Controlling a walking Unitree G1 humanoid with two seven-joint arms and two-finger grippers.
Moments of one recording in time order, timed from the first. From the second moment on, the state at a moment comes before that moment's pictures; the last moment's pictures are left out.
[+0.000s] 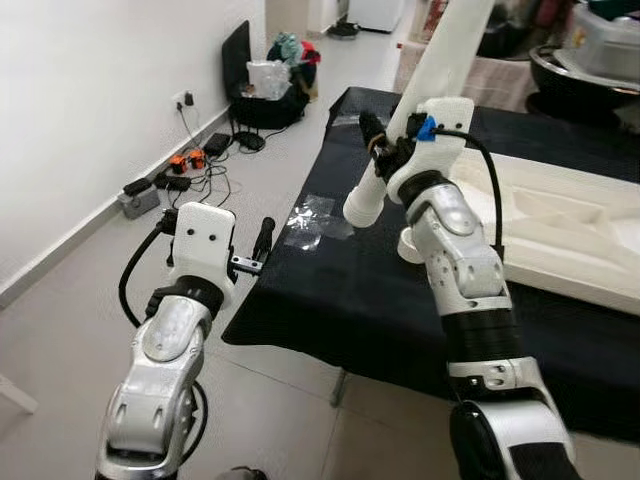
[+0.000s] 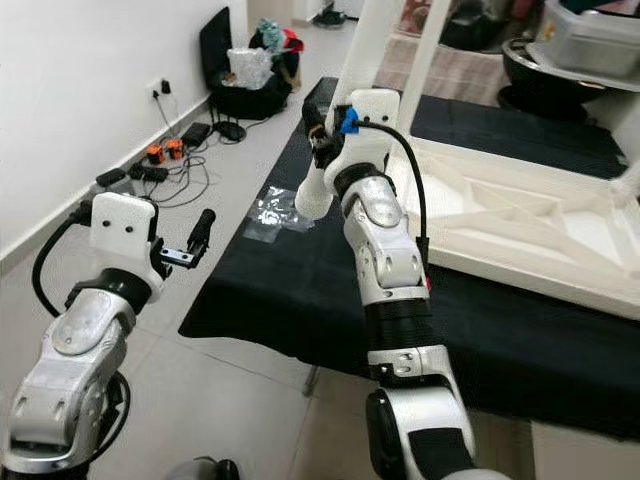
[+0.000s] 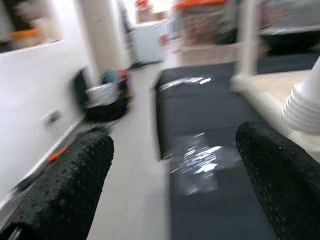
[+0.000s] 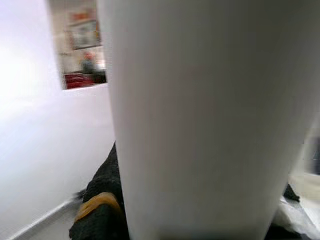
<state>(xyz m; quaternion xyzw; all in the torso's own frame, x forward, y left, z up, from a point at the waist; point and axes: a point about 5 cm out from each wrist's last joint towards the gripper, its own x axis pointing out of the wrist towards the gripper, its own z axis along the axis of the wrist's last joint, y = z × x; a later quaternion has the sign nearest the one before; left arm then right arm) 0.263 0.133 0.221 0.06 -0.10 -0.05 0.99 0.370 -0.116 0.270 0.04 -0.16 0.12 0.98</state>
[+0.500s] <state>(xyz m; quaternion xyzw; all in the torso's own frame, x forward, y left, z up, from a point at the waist) 0.265 0.134 0.222 0.05 -0.10 -0.05 0.99 0.350 -0.101 0.248 0.02 -0.14 0.14 0.98</state>
